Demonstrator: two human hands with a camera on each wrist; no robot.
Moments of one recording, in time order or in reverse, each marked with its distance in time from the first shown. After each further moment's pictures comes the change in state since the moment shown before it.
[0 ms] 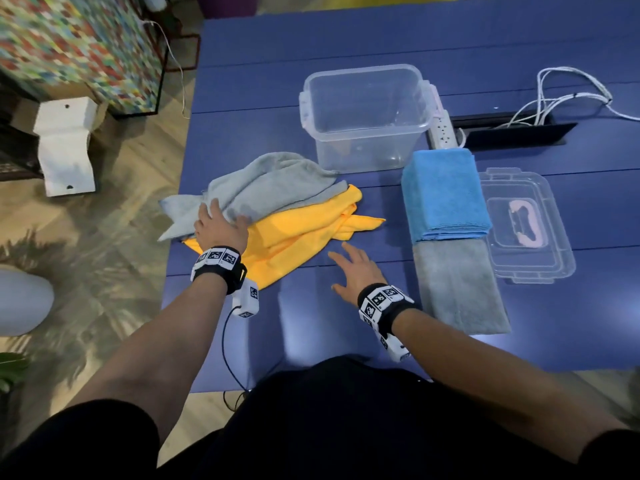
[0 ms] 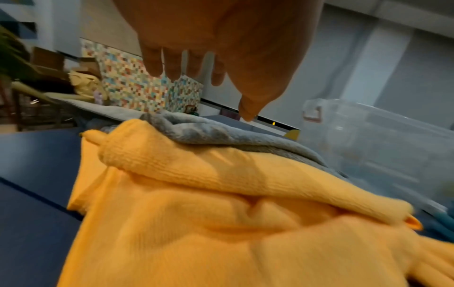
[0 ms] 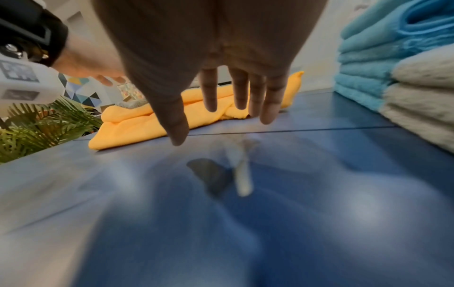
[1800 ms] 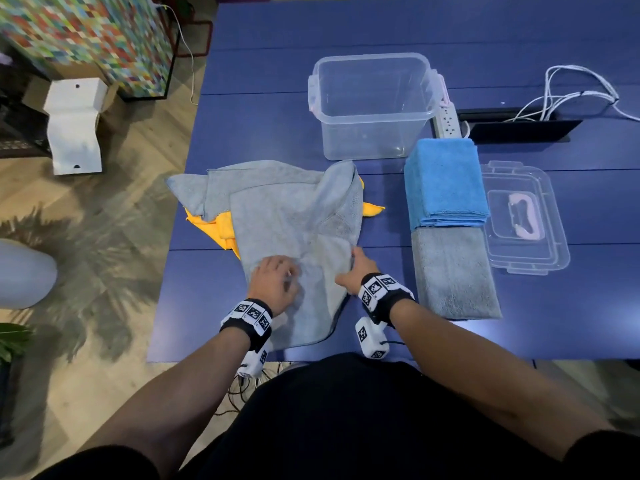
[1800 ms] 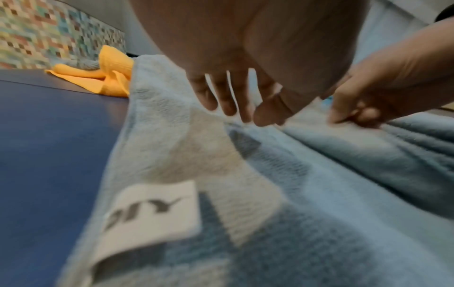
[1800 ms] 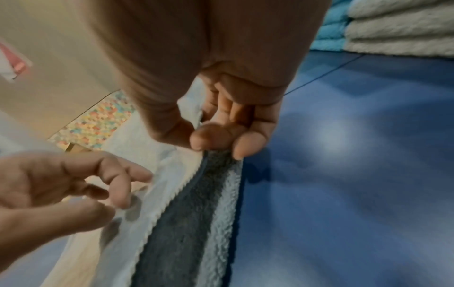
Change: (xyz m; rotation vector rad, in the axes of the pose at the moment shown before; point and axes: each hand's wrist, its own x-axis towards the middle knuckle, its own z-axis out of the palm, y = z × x) left_hand -0.141 -0.038 0.048 0.132 -0.423 0.574; right_hand -0.024 -0.005 0.011 0.667 -0.091 0.421
